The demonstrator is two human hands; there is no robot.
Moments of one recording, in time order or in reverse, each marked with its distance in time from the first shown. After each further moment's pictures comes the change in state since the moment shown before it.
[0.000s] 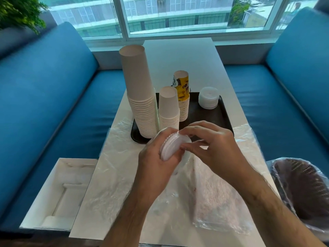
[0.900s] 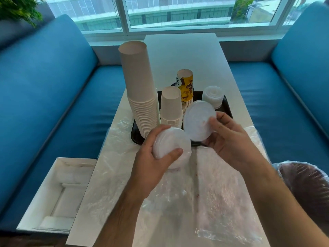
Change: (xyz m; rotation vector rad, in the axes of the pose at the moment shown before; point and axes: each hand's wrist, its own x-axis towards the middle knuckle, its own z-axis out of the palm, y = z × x) left_hand 0.031 -0.031 -0.006 -0.313 -0.036 -0.049; right_hand 0.028 0.048 -0.004 1.239 0.084 0.667
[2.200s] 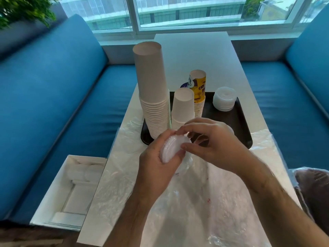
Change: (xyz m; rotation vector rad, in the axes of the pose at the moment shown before) left_hand -0.001 0.011 -0.006 0.215 0.095 0.009; right_hand 0.013 0.005 0.045 -1.211 -0.353 -0.435
